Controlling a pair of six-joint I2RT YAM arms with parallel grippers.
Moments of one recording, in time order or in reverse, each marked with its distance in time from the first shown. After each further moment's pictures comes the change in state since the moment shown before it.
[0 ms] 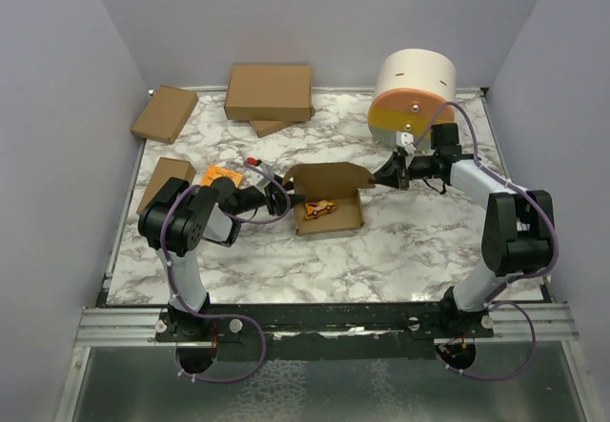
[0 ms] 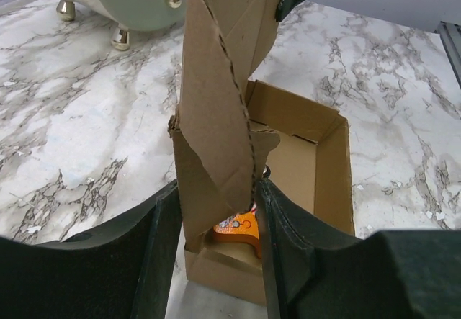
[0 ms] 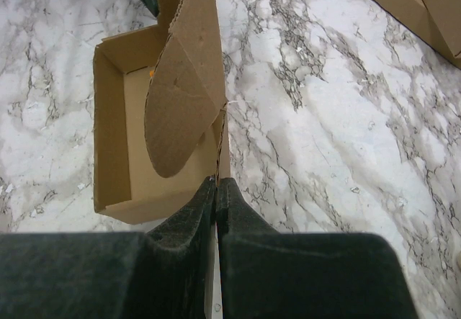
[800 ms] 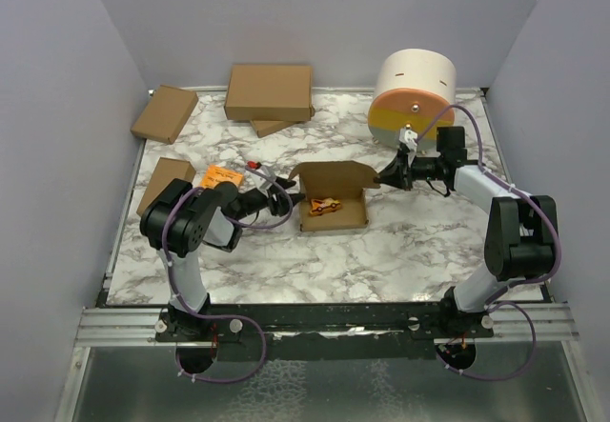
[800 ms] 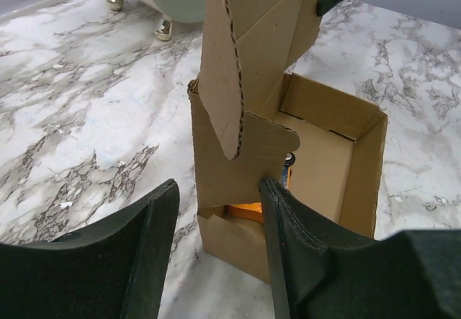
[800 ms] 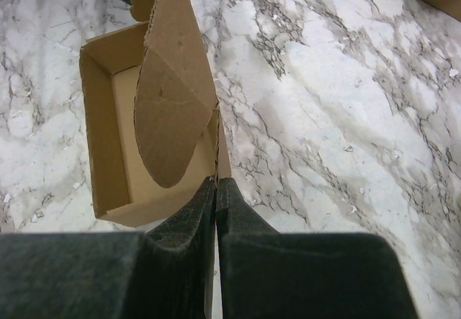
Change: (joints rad) left arm -0.042 0.002 -0.039 -0.001 -0.193 0.056; right arm -0.031 -0.032 -0.058 0.119 0.095 0.187
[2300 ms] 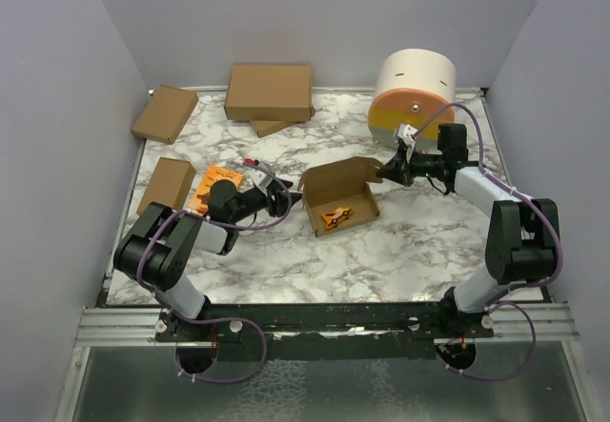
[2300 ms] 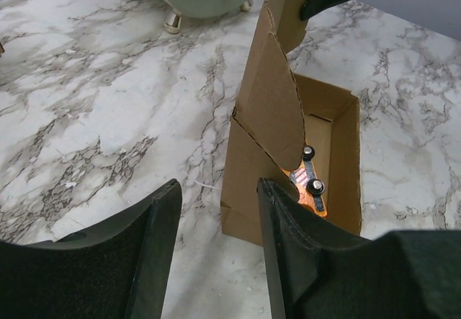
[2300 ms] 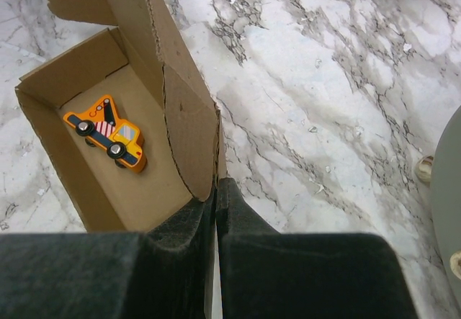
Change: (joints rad) left arm -0.013 -0.280 -0.055 -0.304 -0.073 0.010; right arm 0.005 -0.023 -0.013 0.083 0.119 0.080
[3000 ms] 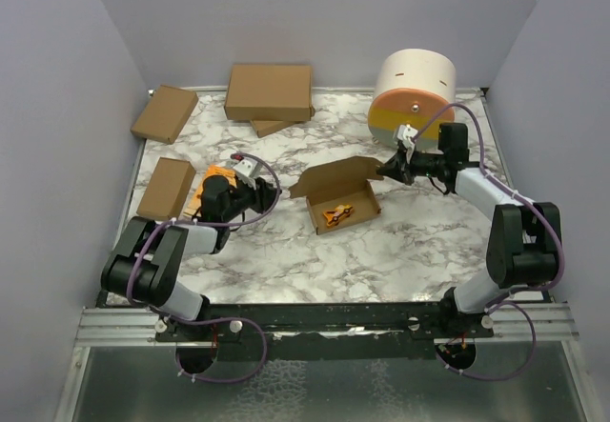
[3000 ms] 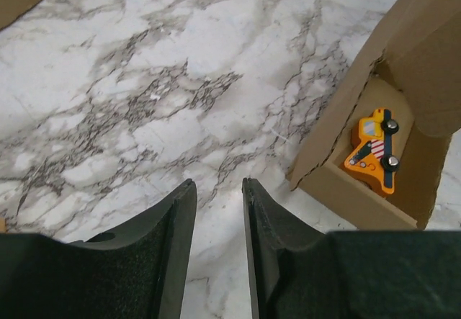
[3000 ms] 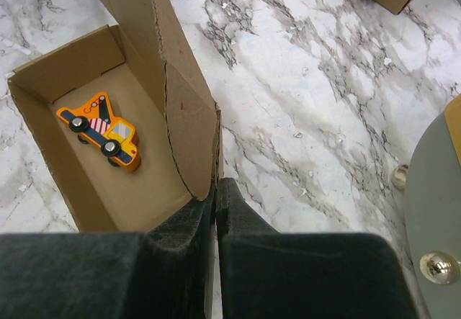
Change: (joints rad) left arm 0.079 -0.134 0.001 -0.370 -0.206 0.008; right arm 0.000 -0.026 -0.006 0.007 0.013 -0.053
